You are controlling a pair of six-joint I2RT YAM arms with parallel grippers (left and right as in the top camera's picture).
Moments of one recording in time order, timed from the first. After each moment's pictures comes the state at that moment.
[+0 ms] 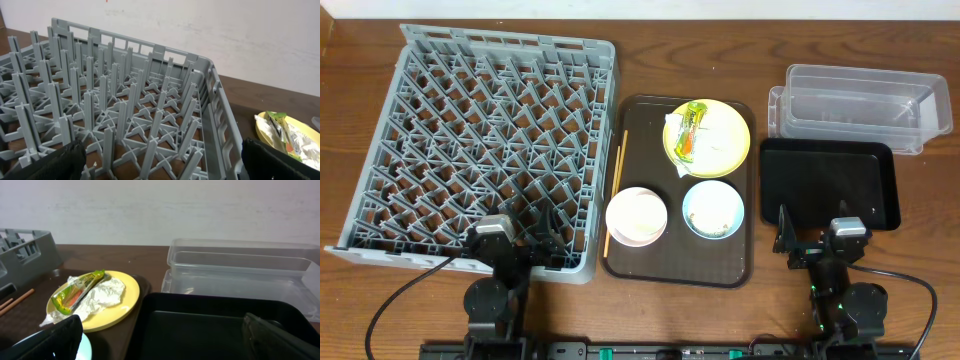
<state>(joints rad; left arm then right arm) -0.02 0.02 0.03 -0.13 -0.01 -0.25 0.07 0.01 0.01 -0.07 -0.01 0.04</state>
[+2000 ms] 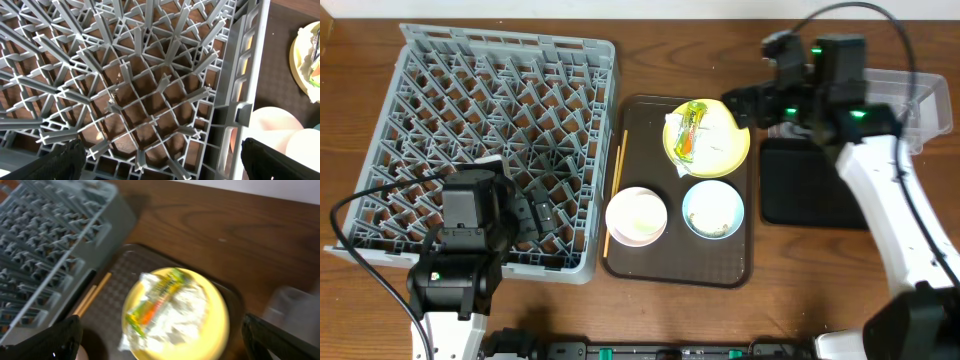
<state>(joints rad) -0.02 0.86 0.85 -0.89 -0.01 -0.25 0.15 1.60 1.37 -0.54 -0.40 -0.03</state>
